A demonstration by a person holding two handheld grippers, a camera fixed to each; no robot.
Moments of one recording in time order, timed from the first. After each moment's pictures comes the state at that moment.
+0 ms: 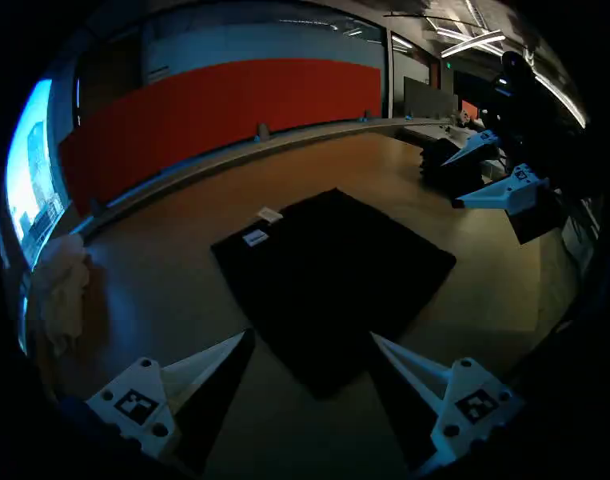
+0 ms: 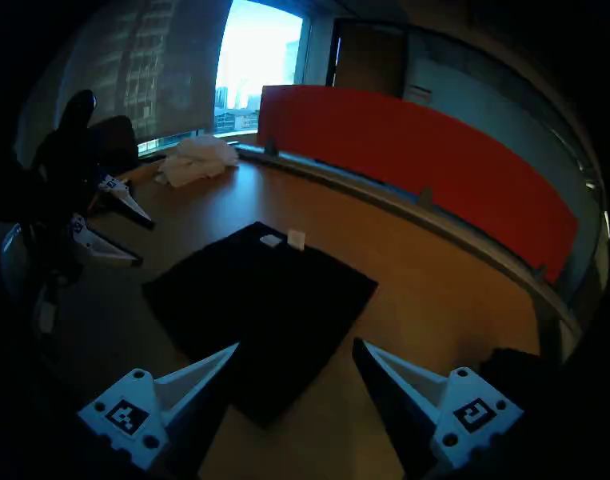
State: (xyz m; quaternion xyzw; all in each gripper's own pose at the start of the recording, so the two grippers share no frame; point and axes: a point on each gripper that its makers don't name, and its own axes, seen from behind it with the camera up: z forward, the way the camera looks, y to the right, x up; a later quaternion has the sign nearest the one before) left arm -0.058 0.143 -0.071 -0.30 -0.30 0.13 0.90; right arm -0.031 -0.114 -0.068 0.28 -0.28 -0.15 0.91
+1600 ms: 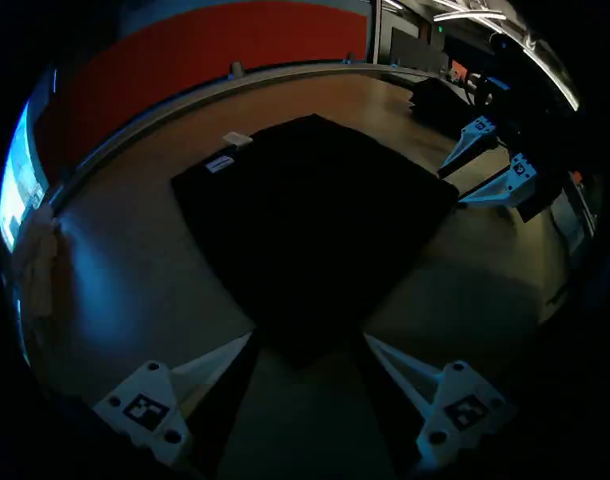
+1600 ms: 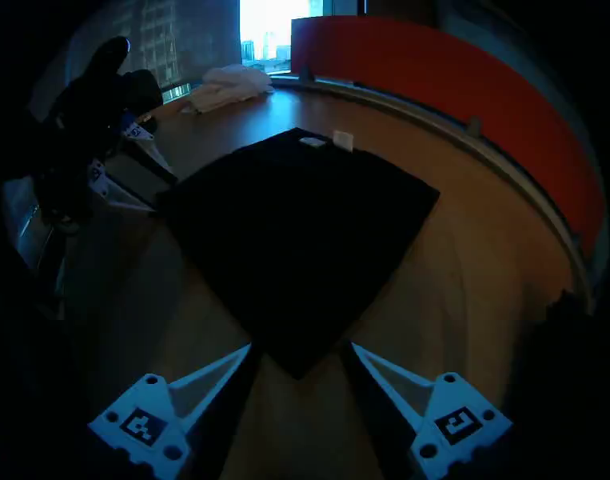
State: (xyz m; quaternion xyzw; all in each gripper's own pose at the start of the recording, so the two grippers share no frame) left arm -0.142 0.146 -0.097 -0.33 -0.40 0.16 0.84; right arm -0.138 -0.111 -0.122 0.34 -0.40 -0.16 0.84
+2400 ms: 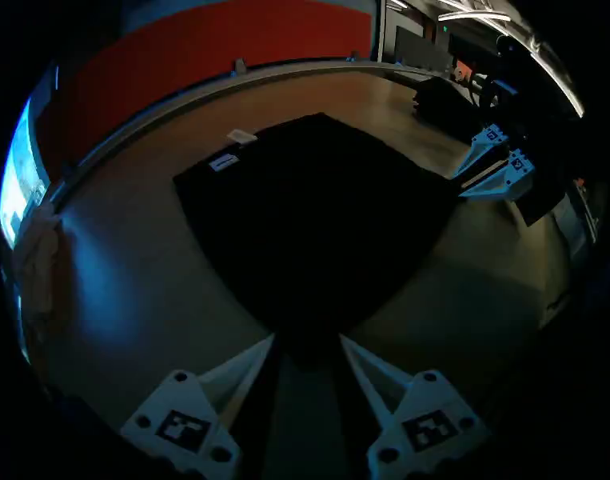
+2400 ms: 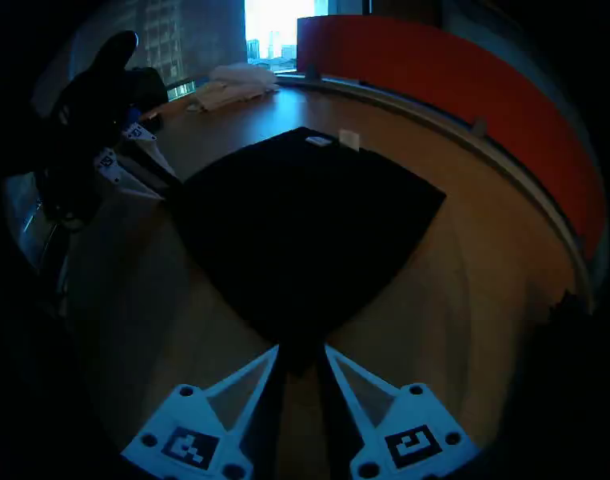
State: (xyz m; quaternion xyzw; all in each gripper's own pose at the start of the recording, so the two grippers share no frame) left arm -0.141 0.148 -0.096 -0.32 -0.41 0.16 0.84; right arm -0.138 -0.113 -0.125 0.35 -0.40 -0.16 0.83
